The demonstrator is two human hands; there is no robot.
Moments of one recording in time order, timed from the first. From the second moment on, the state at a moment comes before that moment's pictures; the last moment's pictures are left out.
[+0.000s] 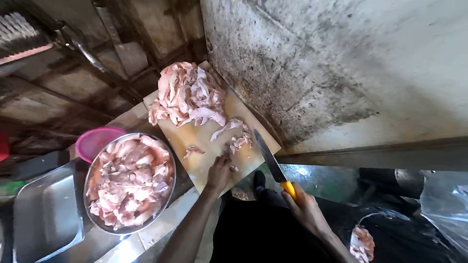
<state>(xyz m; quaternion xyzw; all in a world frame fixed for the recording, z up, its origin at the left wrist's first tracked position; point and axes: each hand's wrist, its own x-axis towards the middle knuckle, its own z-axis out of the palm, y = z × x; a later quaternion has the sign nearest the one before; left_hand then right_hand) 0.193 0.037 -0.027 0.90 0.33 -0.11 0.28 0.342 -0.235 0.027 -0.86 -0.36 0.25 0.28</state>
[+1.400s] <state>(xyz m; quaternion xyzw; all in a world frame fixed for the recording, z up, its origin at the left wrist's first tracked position) 0.140 0.112 0.055 0.20 0.29 0.28 0.89 0.340 -0.244 0.019 -0.86 -0.36 0.22 0.29</state>
